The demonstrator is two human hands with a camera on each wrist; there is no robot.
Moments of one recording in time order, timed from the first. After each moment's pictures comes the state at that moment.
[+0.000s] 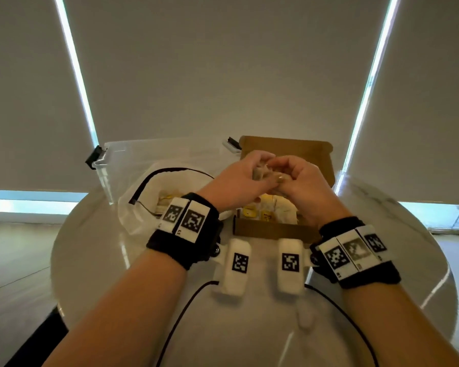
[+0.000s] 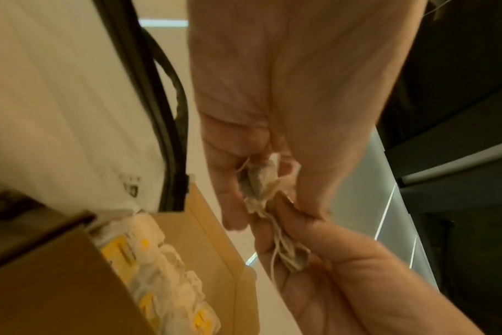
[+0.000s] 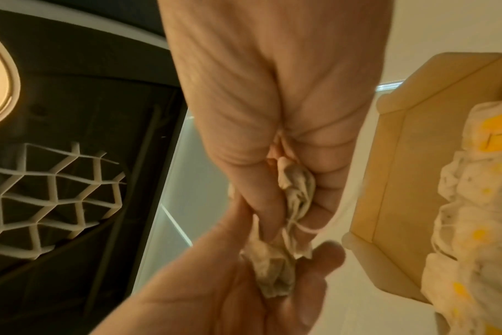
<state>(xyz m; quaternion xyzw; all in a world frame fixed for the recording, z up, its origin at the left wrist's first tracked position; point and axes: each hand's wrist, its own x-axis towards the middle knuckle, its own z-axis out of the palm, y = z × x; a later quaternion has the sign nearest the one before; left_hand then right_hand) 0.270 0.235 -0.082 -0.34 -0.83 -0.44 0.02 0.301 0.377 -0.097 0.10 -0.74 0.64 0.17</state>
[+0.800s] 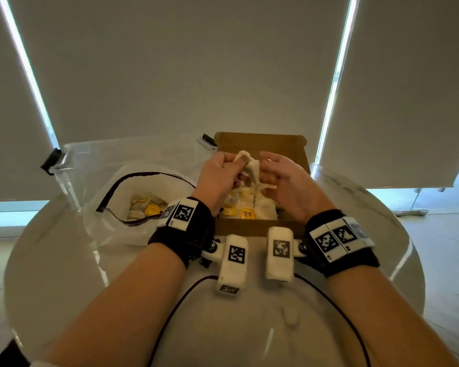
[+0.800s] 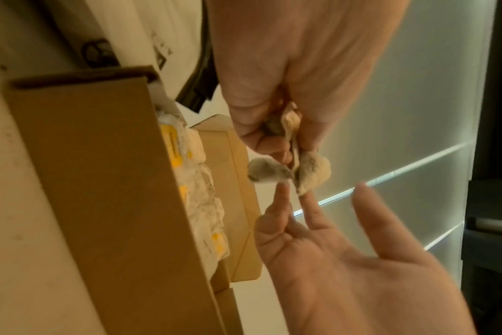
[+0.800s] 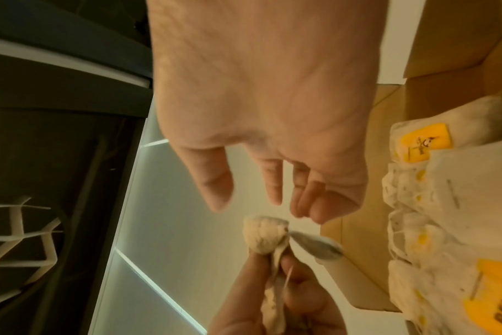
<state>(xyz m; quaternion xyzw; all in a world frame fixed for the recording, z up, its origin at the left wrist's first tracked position) 0.232 0.268 -0.111 -0.20 -0.66 -0.72 0.01 0.293 0.397 -0.102 0.04 -0.64 0.76 0.11</state>
